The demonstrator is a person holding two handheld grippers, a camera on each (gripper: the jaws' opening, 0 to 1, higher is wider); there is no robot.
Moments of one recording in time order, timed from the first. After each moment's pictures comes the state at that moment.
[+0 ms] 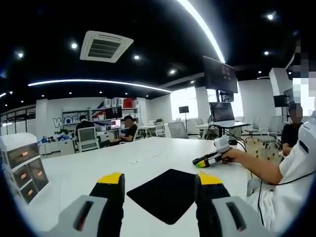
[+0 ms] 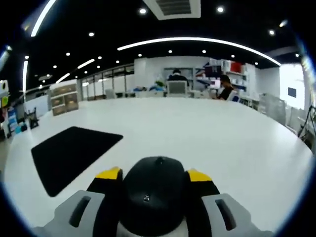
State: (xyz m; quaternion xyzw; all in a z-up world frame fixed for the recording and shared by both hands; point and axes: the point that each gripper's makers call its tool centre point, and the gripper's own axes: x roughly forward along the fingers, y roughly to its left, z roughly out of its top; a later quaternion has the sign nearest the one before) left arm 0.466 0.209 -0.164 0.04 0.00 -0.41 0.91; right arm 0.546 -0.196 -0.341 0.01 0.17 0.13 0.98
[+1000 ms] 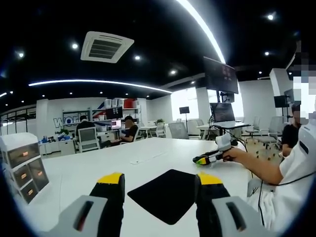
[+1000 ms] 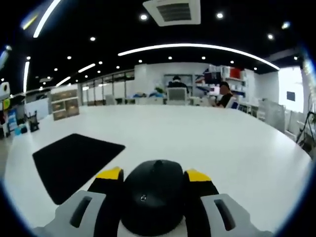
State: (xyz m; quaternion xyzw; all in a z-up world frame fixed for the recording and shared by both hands) left arm 0.466 0.210 -0.164 0.04 0.00 -0.41 0.91; right arm 0.546 -0.192 -0.319 0.00 0.14 0.13 0.98
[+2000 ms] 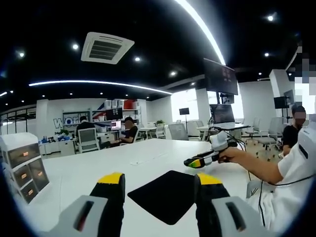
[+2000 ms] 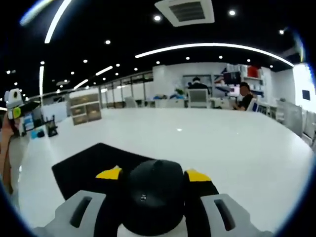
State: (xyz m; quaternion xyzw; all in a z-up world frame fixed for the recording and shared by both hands) left arm 0.464 0.213 -0.162 0.04 -0.01 -0.41 0.91; right arm 0.557 -0.094 -0.300 0.01 0.14 0.23 0.96
